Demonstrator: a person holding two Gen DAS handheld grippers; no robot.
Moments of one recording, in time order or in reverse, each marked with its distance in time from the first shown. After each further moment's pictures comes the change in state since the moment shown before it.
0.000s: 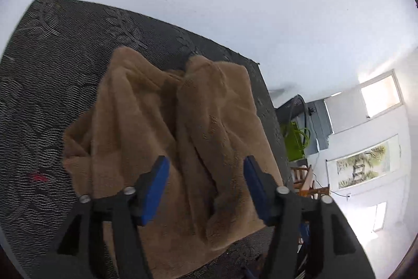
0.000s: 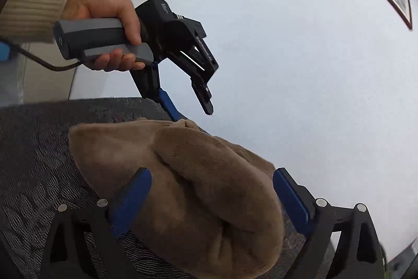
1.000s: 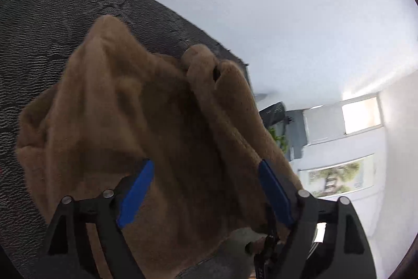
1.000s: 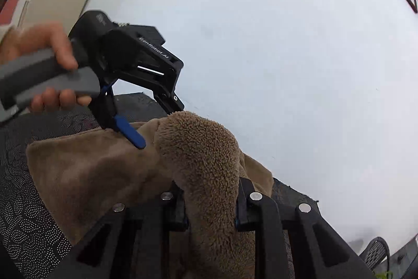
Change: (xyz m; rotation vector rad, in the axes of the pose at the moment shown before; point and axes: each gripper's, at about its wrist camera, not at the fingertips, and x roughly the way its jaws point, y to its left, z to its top) left arm 0.041 0.013 0.006 -0.152 0.005 -0.190; right arm 0.051 -0.039 0.042 0.090 0.093 0.013
